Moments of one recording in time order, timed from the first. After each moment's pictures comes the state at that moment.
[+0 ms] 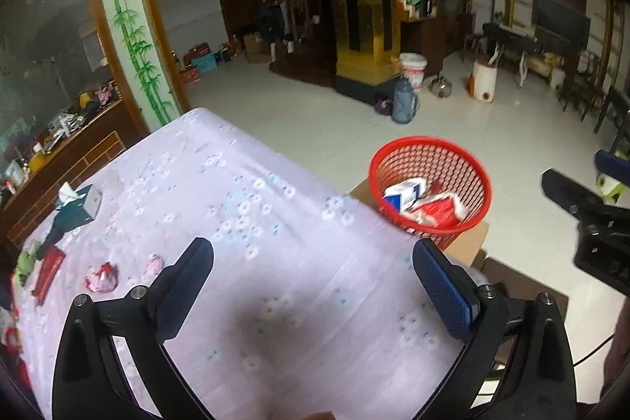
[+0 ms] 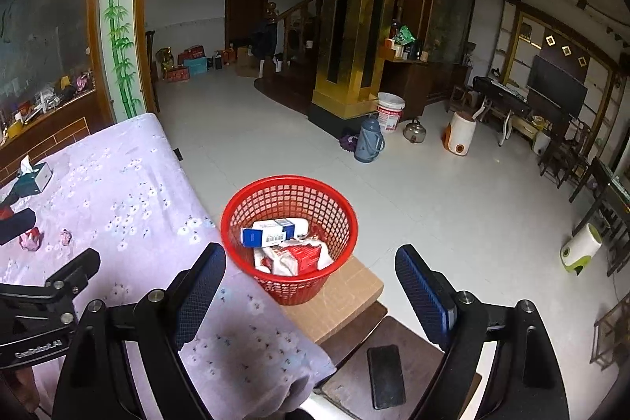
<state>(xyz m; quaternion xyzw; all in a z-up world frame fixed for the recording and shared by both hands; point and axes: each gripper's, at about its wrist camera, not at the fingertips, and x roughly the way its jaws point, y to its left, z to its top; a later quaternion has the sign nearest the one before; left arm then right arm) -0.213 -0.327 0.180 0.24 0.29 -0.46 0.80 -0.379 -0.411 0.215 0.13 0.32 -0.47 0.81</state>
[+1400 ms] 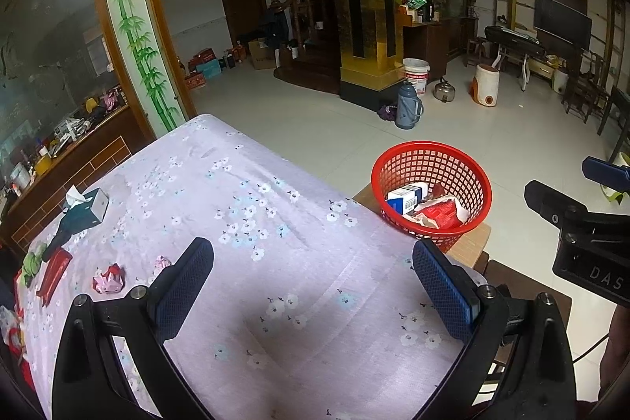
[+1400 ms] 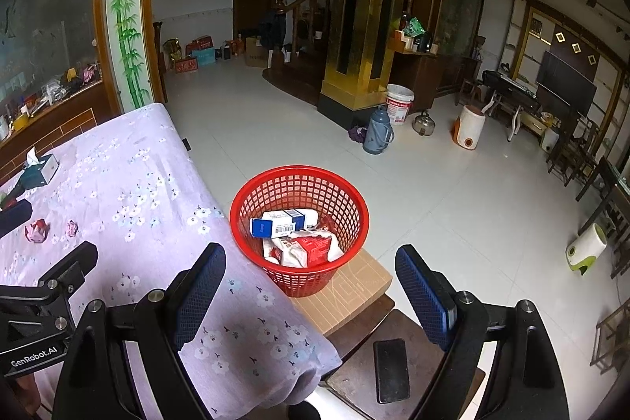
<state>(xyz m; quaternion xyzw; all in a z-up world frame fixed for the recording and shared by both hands) -0.224 -0.320 0.185 0.23 0.28 -0.46 0.81 -0.370 -0.412 0.208 0.14 0.34 -0.46 0.81</state>
